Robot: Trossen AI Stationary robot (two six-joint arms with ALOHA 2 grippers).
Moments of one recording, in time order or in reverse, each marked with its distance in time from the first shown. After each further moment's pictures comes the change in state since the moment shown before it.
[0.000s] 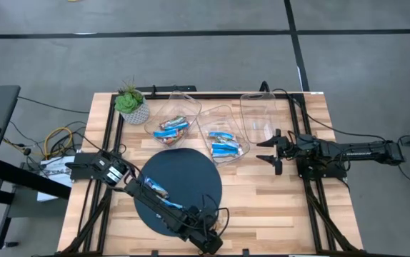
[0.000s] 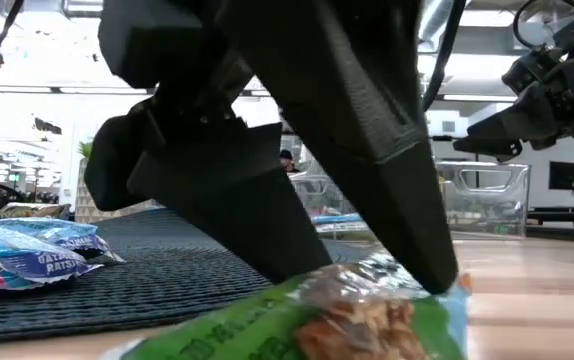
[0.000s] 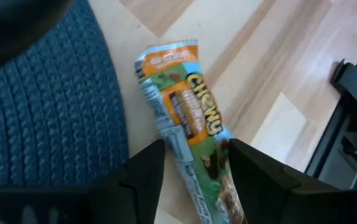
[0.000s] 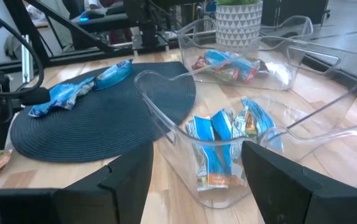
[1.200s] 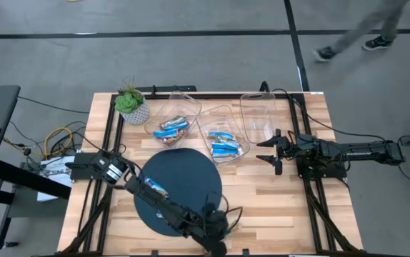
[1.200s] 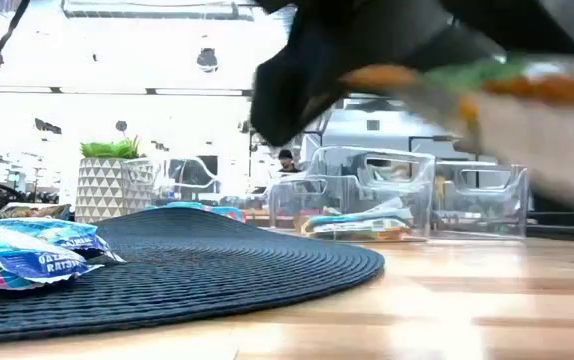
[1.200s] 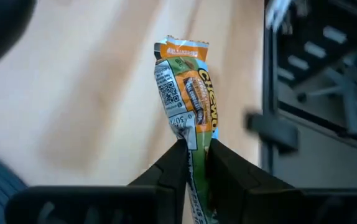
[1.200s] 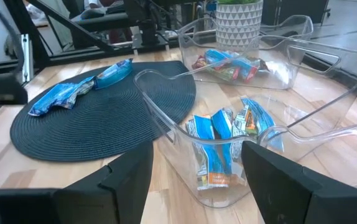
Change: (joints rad) left arm 0.030 -0.017 -0.002 0.283 -0.099 0.495; right arm 0.000 0.000 0.000 -0.003 0.000 0.000
